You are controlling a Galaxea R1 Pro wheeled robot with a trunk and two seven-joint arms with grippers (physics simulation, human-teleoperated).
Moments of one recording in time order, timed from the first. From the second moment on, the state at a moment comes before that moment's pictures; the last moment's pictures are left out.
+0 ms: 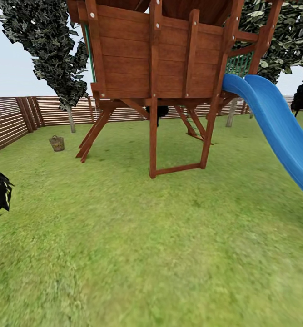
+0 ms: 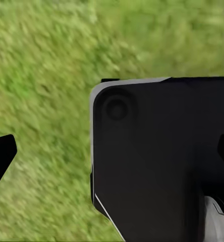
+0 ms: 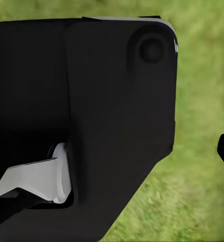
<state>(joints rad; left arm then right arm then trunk) 0.00 0.01 0.00 -0.02 -0.01 -0.39 0.01 0.00 0.06 -0.03 -0.10 0.00 -0.07 0.00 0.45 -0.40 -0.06</state>
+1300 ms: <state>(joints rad) 0.00 0.01 0.00 -0.02 -0.01 -0.39 0.01 0.00 0.06 -0.02 -0.10 0.00 -0.07 0.00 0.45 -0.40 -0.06</state>
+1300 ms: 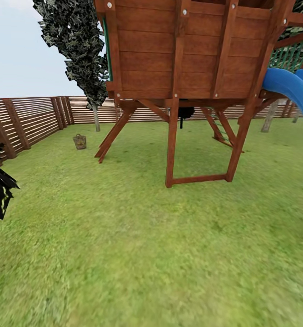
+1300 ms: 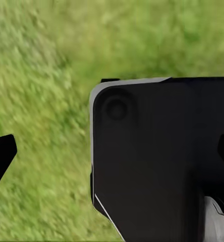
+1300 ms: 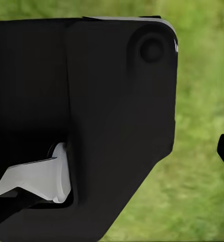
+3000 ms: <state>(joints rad) 0.00 0.01 0.00 -0.02 -0.01 -0.39 0.01 0.00 0.06 -0.02 -0.10 0.00 -0.07 0.00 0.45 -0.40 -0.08</state>
